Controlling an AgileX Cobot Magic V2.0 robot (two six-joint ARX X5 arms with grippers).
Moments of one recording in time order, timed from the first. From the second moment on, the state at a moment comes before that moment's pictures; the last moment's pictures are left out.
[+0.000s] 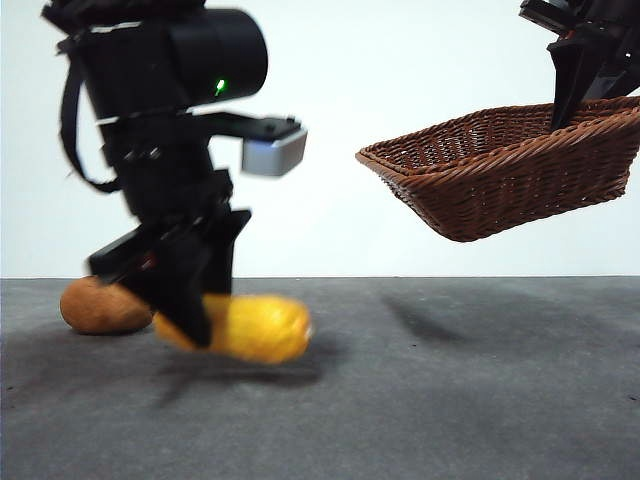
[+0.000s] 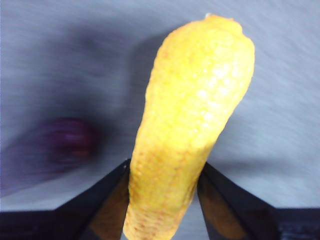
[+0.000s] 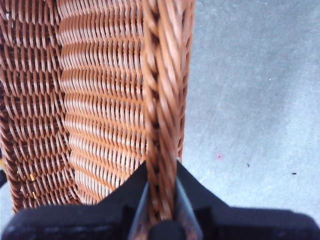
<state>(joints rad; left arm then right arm) -0.68 1.65 1.07 -0.54 -0.10 1.05 0.03 1.76 1.79 -1.24 -0.37 -0.05</state>
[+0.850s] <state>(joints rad) -0.70 1.67 1.54 -0.56 0.25 -0.58 0.10 1.76 1.79 -1.35 -0.30 -0.01</state>
